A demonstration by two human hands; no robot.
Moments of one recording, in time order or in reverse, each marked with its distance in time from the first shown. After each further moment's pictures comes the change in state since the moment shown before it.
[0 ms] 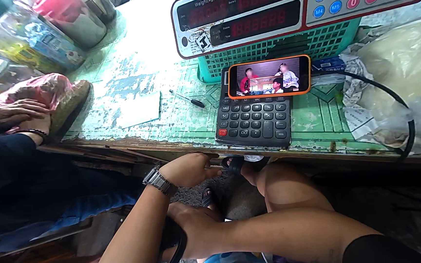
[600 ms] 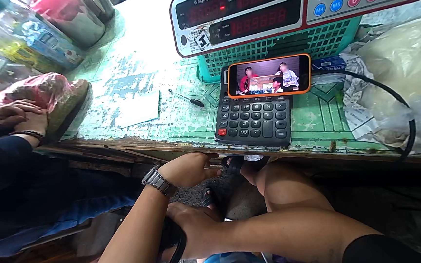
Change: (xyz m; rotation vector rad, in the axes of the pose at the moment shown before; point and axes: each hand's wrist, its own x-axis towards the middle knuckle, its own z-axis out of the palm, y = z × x) left_hand 0.000 0.000 0.000 -0.003 0.001 0.005; right_hand 0.000 0.000 -0.001 0.003 -0.003 -0.013
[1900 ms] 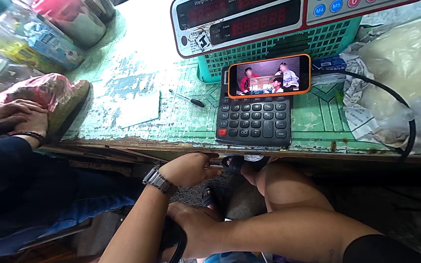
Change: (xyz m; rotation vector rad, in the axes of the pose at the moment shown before) left_hand 0.000 -0.001 0.001 -0.006 0.006 0.007; right_hand 0.000 0.001 0.001 0.003 -0.002 0.003
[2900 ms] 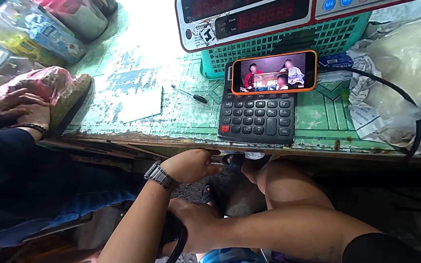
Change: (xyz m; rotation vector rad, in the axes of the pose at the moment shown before) left_hand 0.000 -0.002 0.002 0.005 0.017 0.006; right_hand 0.000 -0.003 -0.001 0.000 -0.007 0.028
